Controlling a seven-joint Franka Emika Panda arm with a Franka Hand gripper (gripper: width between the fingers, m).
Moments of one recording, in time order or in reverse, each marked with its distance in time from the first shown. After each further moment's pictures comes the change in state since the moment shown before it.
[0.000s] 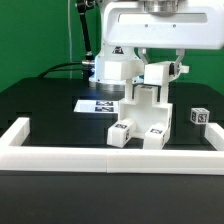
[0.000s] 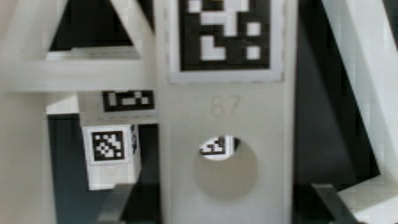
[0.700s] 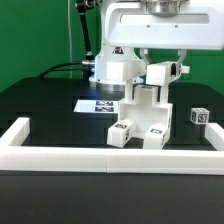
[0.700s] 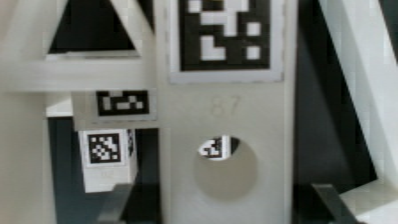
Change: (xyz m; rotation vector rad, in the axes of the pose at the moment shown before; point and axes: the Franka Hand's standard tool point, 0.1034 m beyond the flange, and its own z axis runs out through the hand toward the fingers) arm -0.002 -0.002 0.002 -0.003 -0.003 -0.008
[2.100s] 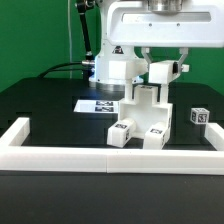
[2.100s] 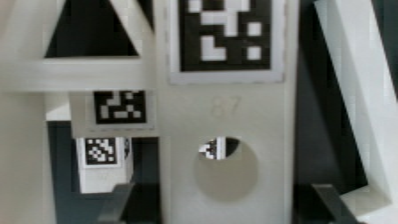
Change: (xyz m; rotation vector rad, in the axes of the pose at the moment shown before) arm -0.007 -0.001 -0.002 0.006 0.014 -0.028
